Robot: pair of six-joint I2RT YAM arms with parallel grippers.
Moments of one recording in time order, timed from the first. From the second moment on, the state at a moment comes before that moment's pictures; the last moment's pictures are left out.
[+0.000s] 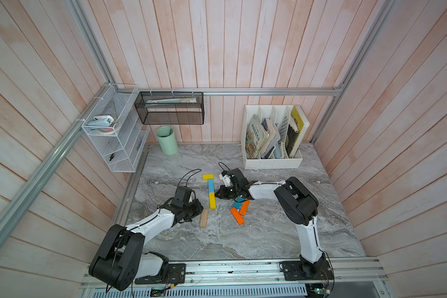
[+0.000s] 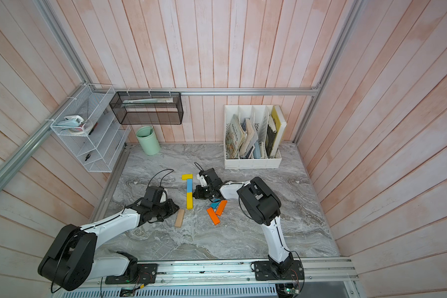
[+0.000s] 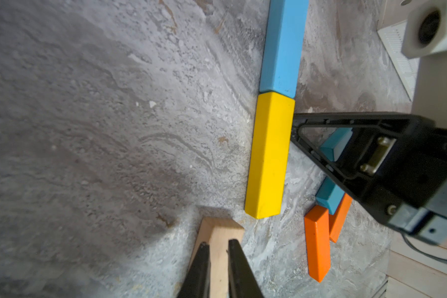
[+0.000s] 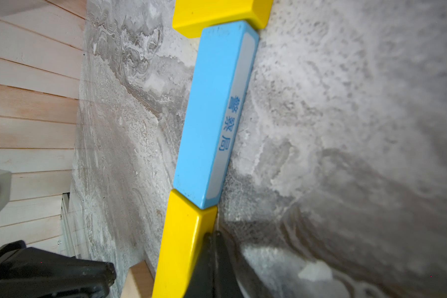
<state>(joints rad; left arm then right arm) -0.37 1.33 0.54 -0.16 0.28 -0.76 0.73 2.13 1.25 0.06 -0.47 0.64</state>
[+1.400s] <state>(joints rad) -0.44 1.27 0.43 -0.15 0.21 -0.81 0.98 1.95 0.99 0.16 -0.33 0.73</state>
